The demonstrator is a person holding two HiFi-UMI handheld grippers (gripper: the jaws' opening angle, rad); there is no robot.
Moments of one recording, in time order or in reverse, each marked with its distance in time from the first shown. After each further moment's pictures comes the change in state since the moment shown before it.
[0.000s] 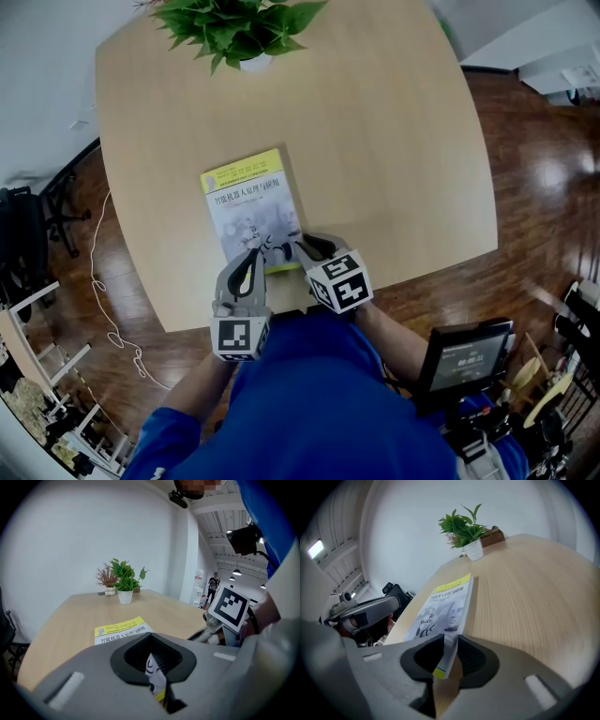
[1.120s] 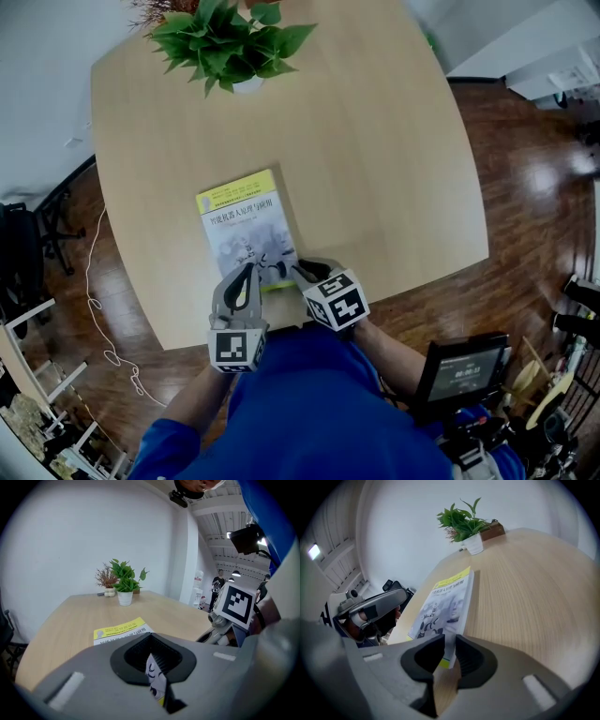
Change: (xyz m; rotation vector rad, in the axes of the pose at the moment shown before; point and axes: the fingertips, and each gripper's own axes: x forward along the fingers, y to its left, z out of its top) left arm 0.009 0.004 0.004 0.001 -0.025 -0.012; right arm -0.007 0.006 -0.011 0.026 0.076 0.020
